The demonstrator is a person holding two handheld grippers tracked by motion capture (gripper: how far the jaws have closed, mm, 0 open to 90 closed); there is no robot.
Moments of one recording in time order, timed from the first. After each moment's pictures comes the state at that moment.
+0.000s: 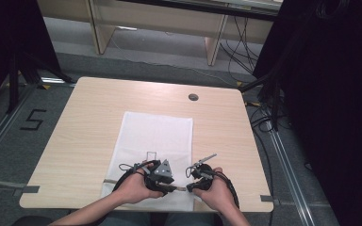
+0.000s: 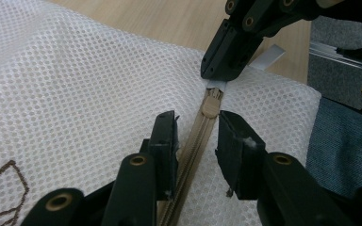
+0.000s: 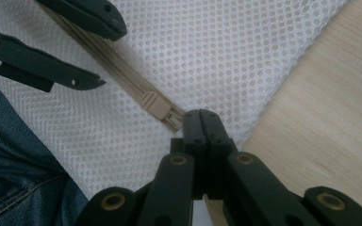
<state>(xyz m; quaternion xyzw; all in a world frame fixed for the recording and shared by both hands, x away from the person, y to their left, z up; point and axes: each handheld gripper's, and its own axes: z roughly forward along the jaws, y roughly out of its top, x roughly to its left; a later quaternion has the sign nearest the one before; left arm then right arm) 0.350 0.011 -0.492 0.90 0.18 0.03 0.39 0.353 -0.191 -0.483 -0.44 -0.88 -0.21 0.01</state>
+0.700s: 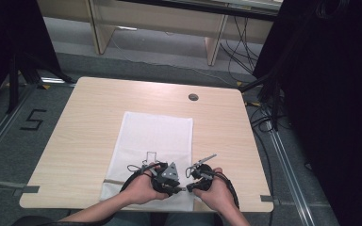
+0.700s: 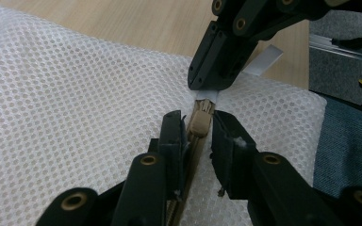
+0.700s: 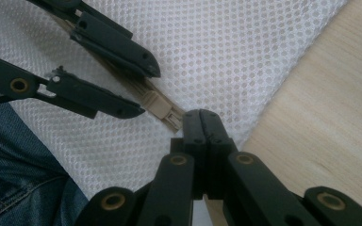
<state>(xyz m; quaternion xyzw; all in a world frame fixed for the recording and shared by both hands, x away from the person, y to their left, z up) 0.352 -0.008 -0.502 0.91 0.16 0.03 0.38 0.353 -0.191 -0.484 -0.43 -0.88 -0.21 0.01</state>
